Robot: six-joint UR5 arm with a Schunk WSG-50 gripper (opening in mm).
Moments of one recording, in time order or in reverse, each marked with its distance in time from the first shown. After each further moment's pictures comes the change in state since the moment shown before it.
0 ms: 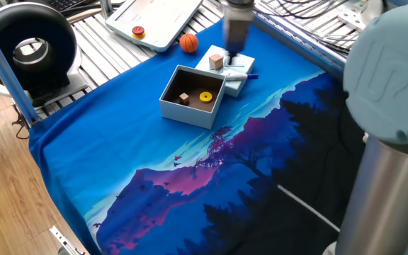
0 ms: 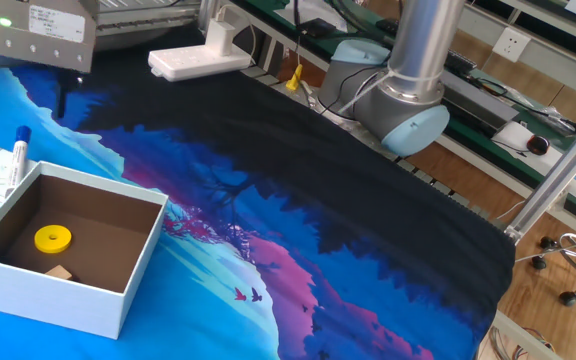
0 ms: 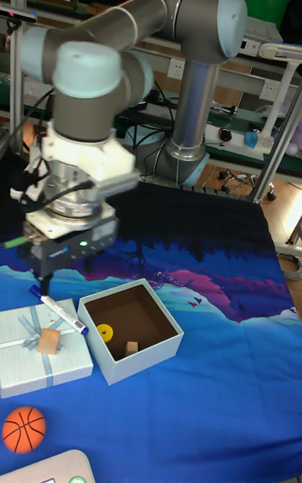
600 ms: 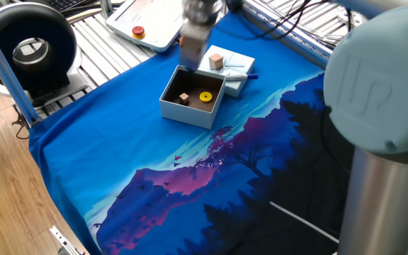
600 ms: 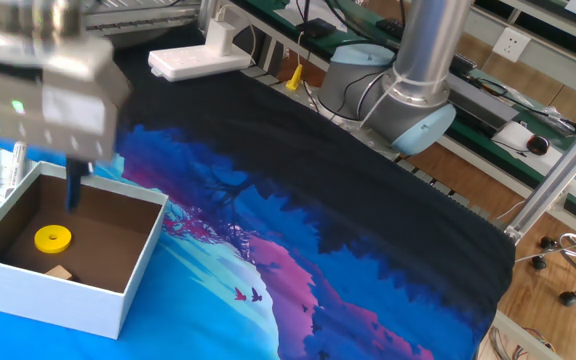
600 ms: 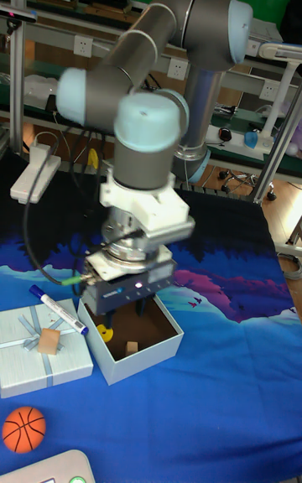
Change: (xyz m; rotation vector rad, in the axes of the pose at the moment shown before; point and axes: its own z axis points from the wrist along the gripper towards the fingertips) arm -0.086 0.053 0.045 -0.043 -0.041 0.223
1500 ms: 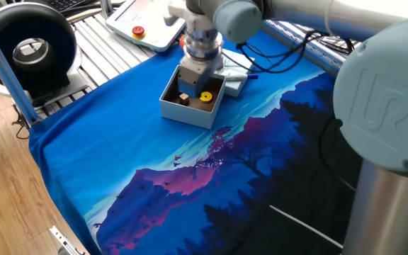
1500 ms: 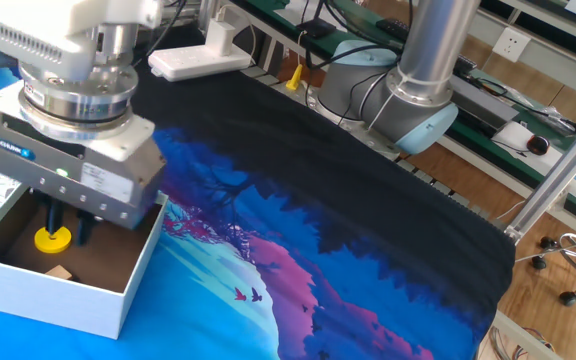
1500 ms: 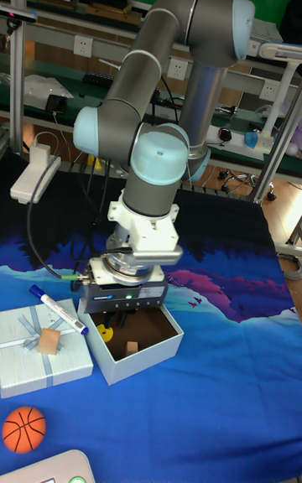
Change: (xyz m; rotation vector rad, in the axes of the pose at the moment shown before) arm 0.051 -0.008 0.058 0.125 0.054 0.279
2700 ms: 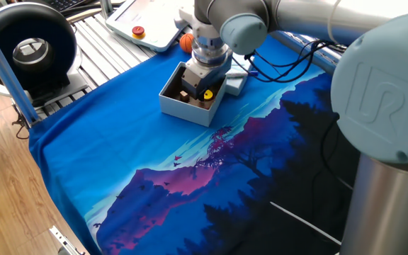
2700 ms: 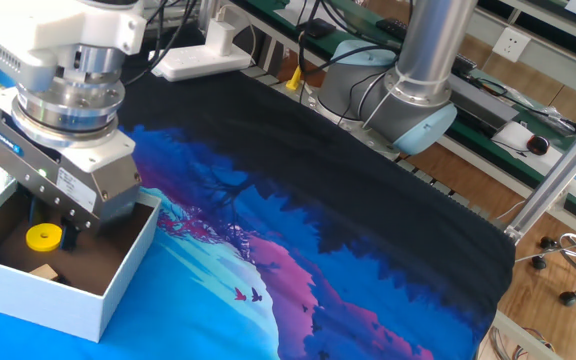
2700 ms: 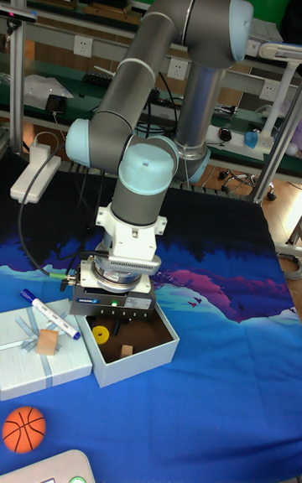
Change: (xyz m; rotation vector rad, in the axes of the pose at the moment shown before) arm 0.003 -0.009 0.023 -0.002 -0.018 0.168
